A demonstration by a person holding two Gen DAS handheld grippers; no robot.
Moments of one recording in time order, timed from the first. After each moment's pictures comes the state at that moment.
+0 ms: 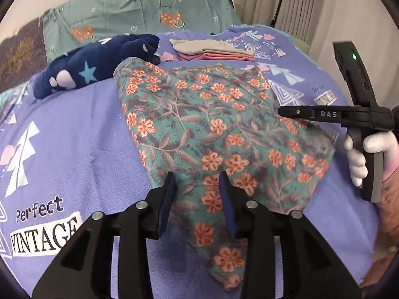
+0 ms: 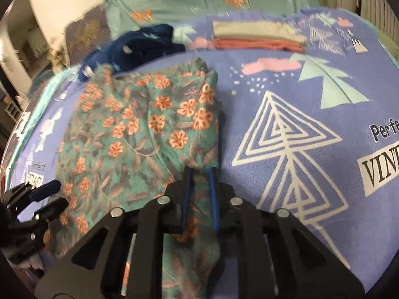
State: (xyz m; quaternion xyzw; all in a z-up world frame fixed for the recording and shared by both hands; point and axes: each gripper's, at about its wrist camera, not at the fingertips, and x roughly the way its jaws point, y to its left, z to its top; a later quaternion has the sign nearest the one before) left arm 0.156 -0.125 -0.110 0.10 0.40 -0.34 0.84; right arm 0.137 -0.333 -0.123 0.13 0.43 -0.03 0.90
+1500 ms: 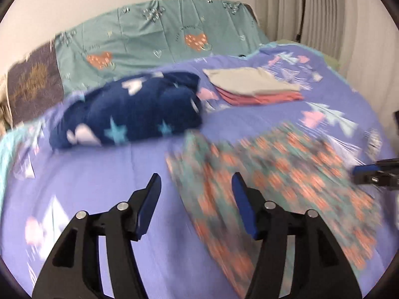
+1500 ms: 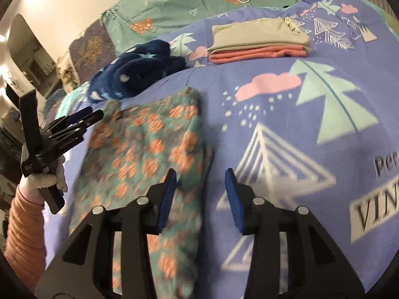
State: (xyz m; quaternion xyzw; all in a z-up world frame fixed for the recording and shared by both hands) left arm 0.266 -0.136 -0.074 0.13 0.35 -0.30 0.88; right arm 0.155 -0.378 -0.104 0.21 0.43 0.02 0.88
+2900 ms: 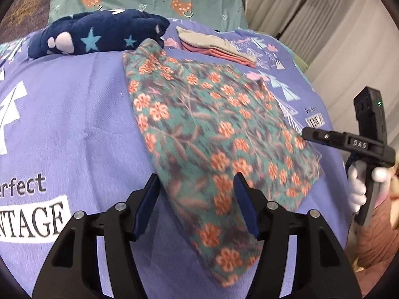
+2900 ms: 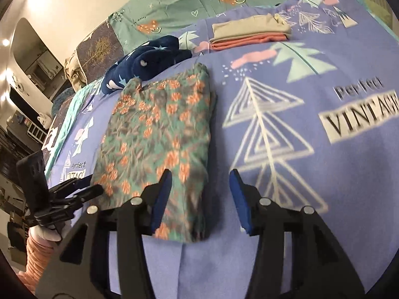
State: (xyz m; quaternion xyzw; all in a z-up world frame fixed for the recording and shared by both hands) left arm 0.181 -0.101 -0.118 -0.01 0.46 -0.36 0.81; right arm 0.091 -0.360 -0.094 0.21 0.43 0.01 0.88
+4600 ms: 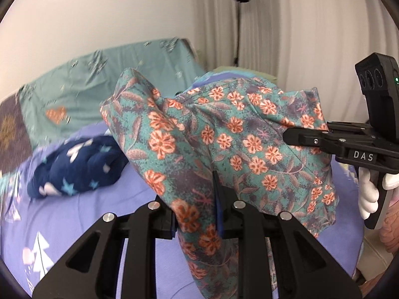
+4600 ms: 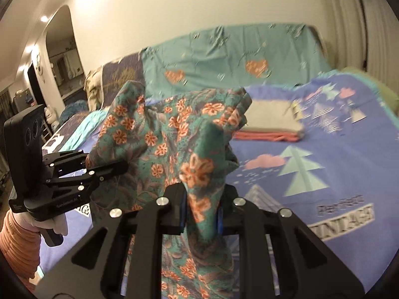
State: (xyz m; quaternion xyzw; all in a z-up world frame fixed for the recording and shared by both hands) left arm 0.151 -0.229 0.014 0.15 0.23 -0.43 0.86; right arm 0.072 -0.359 0.014 0.10 0.26 0.01 0.96
